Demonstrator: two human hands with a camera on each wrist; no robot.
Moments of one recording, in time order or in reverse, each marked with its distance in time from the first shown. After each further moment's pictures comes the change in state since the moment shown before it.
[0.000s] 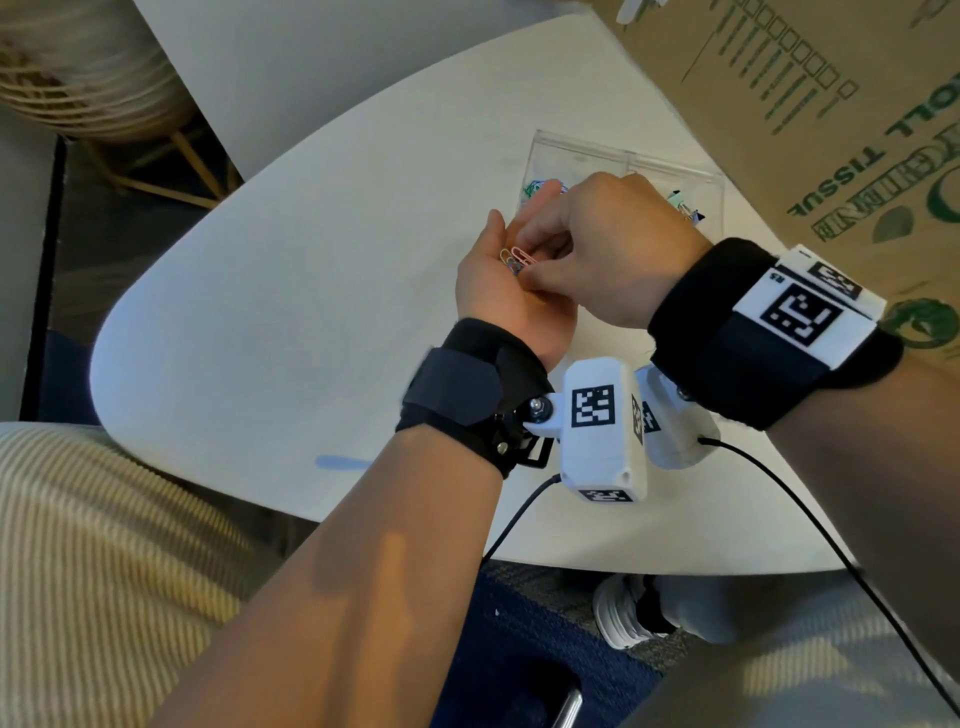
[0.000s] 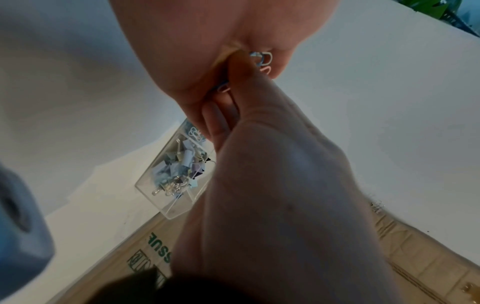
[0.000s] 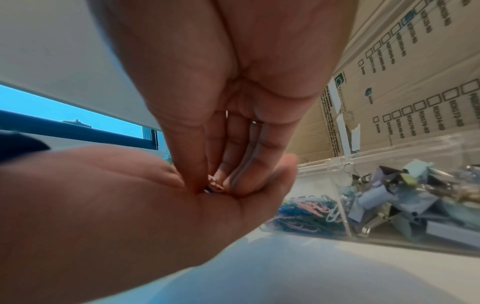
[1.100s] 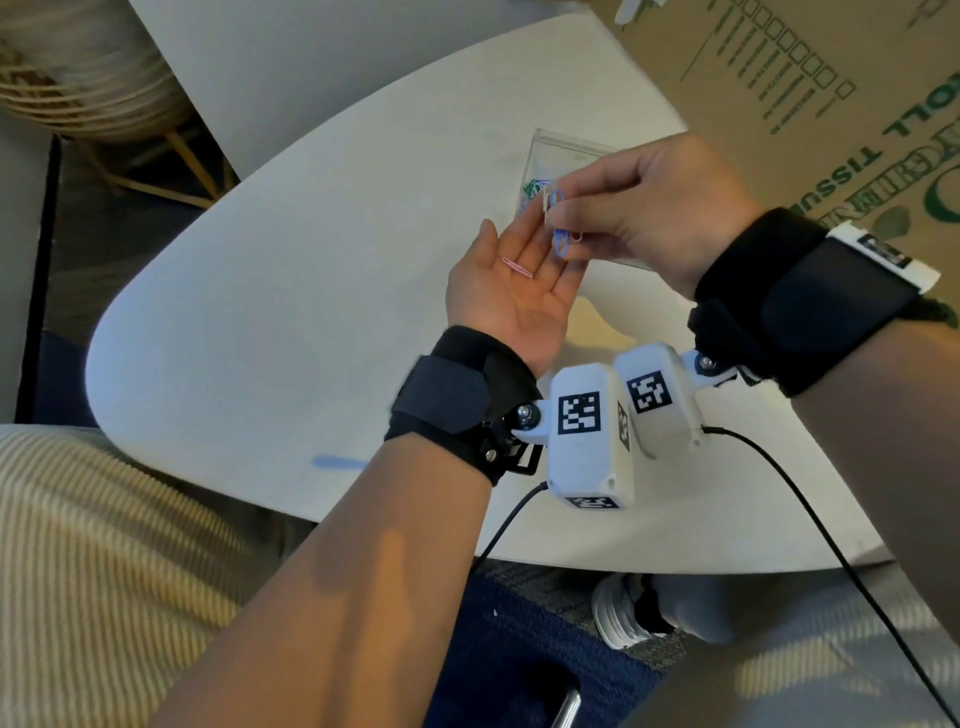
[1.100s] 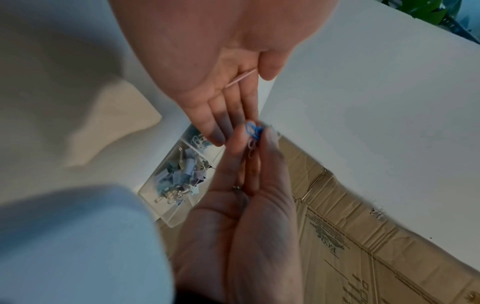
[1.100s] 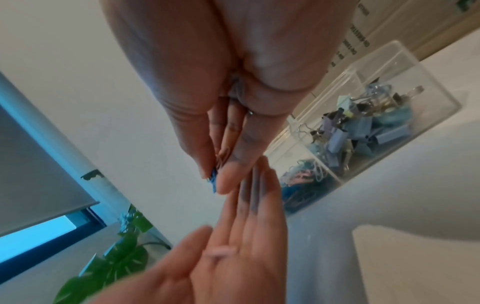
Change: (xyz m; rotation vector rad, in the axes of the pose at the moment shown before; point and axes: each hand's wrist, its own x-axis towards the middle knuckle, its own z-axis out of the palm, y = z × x) left_hand -0.005 0.002 -0.003 0.172 0.027 0.067; right_hand 0.010 0.024 -0.009 0.885 0.153 0.289
